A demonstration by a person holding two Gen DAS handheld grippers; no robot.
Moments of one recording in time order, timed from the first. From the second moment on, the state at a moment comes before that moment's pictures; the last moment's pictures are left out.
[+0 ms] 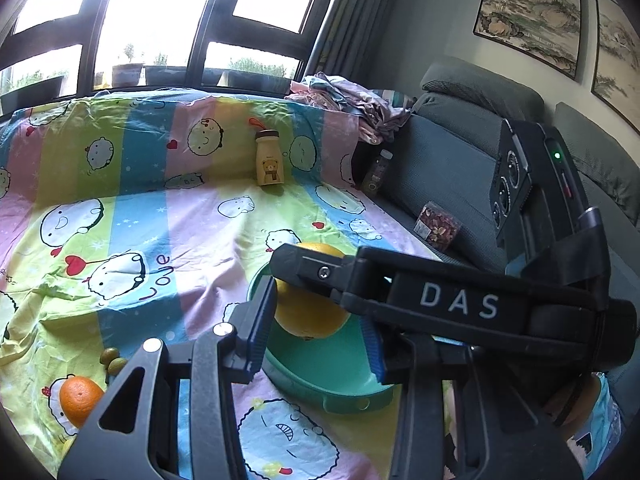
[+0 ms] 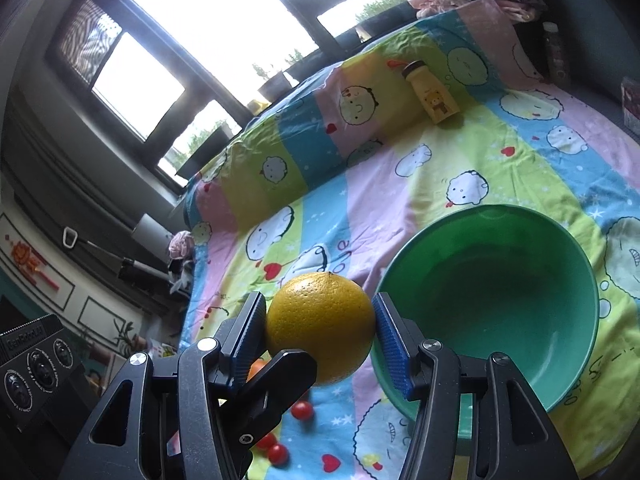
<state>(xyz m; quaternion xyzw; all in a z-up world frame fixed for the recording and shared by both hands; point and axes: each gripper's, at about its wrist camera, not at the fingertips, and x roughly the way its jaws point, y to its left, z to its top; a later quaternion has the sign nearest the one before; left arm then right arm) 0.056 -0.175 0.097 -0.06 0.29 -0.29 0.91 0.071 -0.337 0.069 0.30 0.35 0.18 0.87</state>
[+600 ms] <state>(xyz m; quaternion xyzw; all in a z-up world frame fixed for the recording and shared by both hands) 0.071 -0.203 0.080 -0.07 0.32 -0.31 0.89 0.078 -0.368 0.048 0.33 0.37 0.14 0.86</state>
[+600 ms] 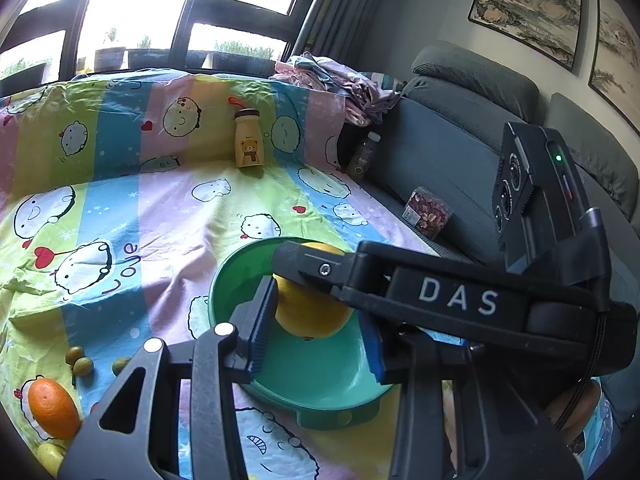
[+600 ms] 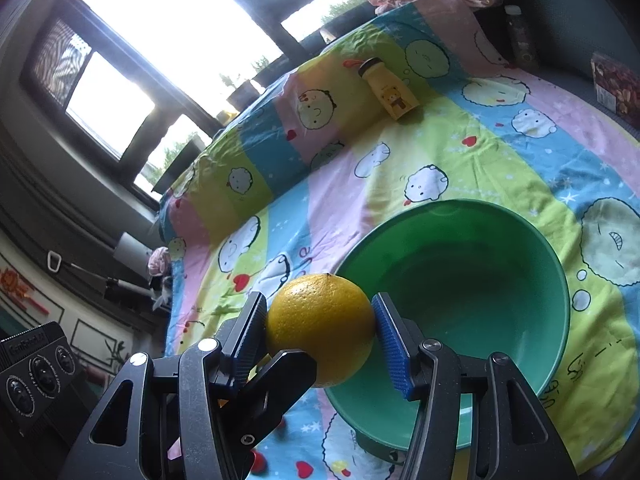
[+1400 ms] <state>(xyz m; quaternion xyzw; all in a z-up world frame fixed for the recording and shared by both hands) 0.092 -0.226 0.054 -0.07 0.36 -0.32 0.87 0.086 -0.385 0.023 0.33 0.41 0.10 0.84</state>
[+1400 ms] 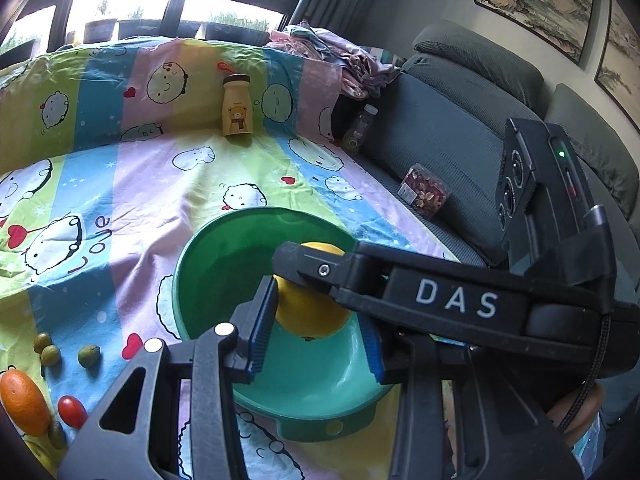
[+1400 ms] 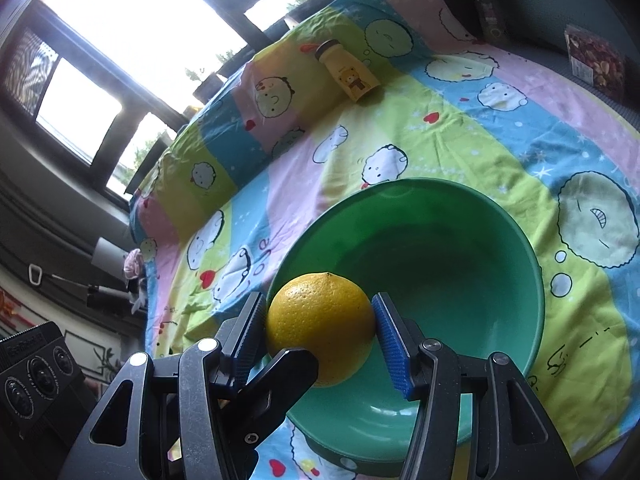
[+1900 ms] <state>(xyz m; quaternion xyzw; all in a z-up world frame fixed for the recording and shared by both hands) 0.103 -0.238 0.035 -0.08 0.39 -0.32 0.86 0.096 -0.393 0.000 0.35 0.44 0.09 0.82</state>
